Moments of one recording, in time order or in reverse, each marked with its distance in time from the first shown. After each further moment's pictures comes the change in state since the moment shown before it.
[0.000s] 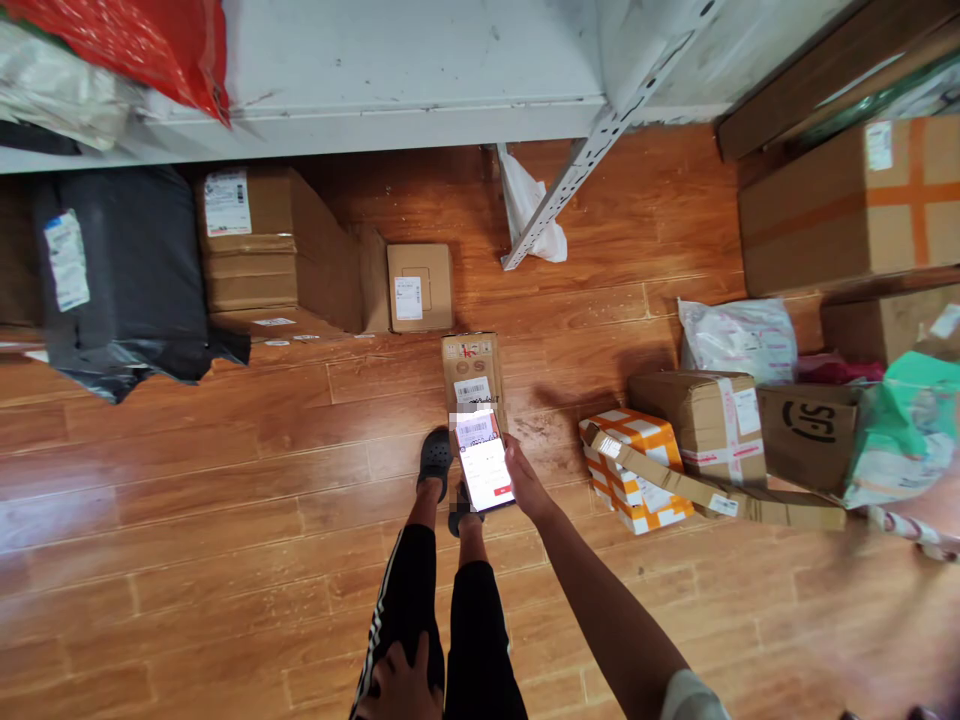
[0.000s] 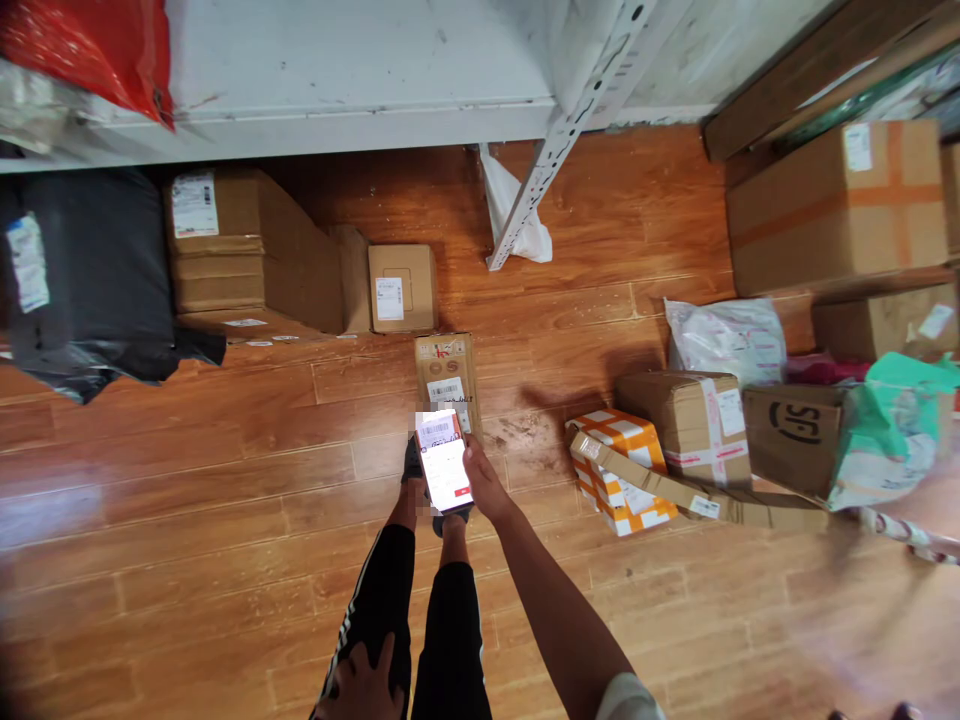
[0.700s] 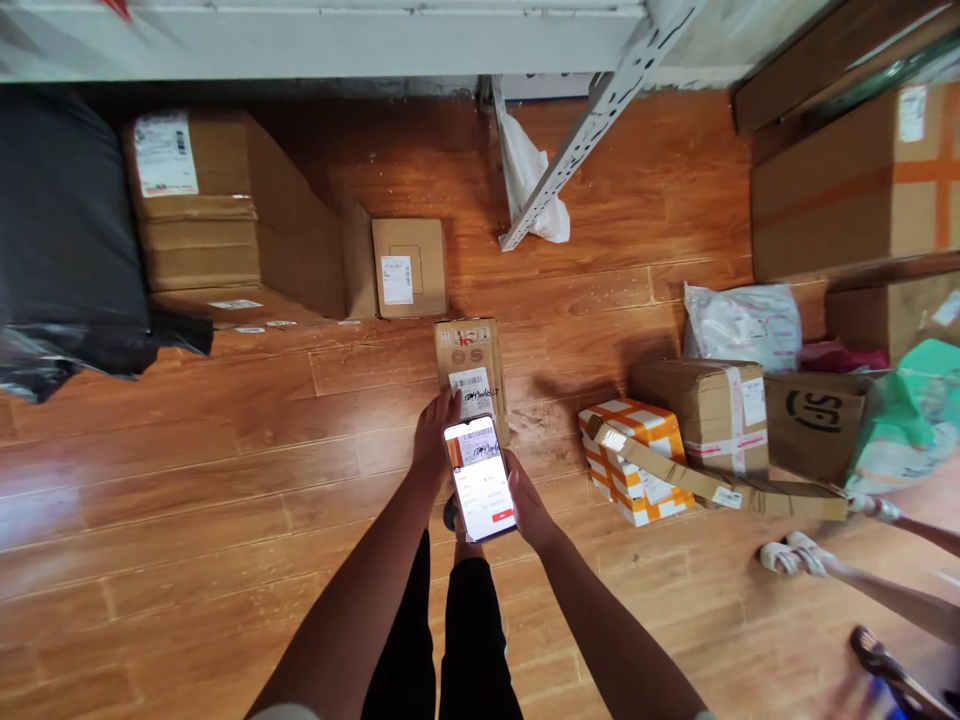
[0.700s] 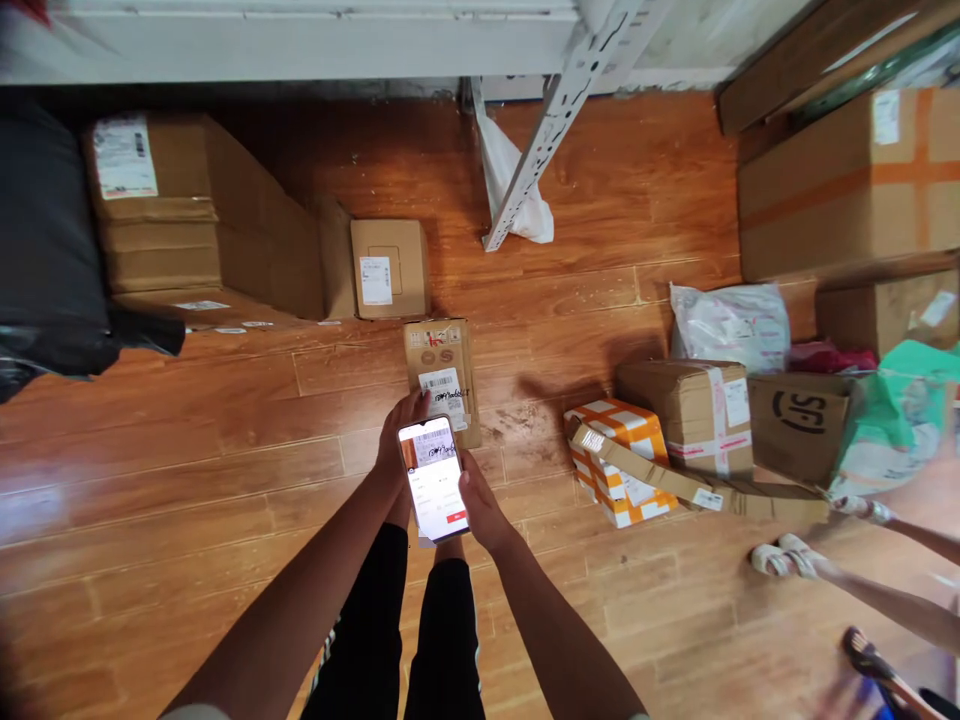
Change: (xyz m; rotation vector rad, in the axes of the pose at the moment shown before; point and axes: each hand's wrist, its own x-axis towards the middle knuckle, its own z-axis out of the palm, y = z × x) left_hand 0.206 0.069 -0.264 -0.500 0.834 0.642; right_hand -0.012 0.021 -0.001 0.095 -0.005 0.094
